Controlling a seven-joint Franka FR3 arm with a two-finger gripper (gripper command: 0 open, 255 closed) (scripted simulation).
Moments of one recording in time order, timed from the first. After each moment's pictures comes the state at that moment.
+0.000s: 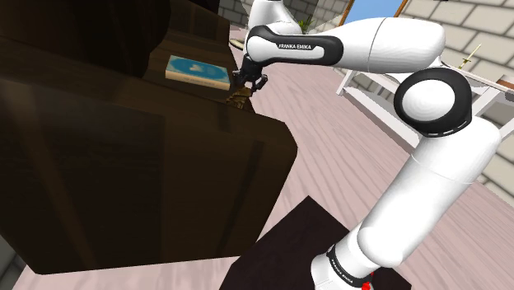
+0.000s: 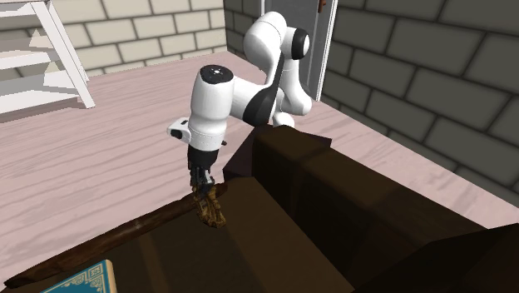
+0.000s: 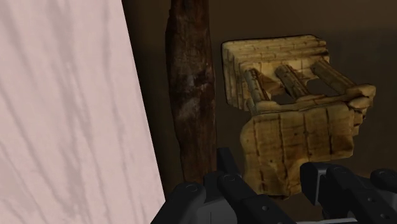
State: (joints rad) arm -0.12 0.16 0.11 -1.69 -0.27 2.01 0.72
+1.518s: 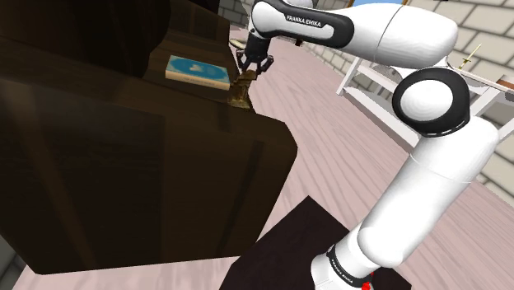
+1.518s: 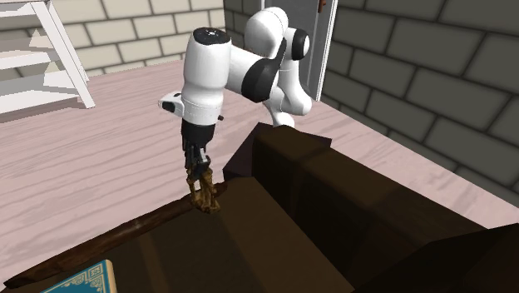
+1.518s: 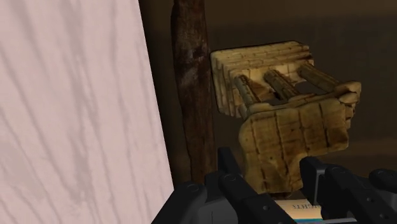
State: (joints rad) arm -0.12 0.17 0.12 -1.50 -0.25 1.82 0.68
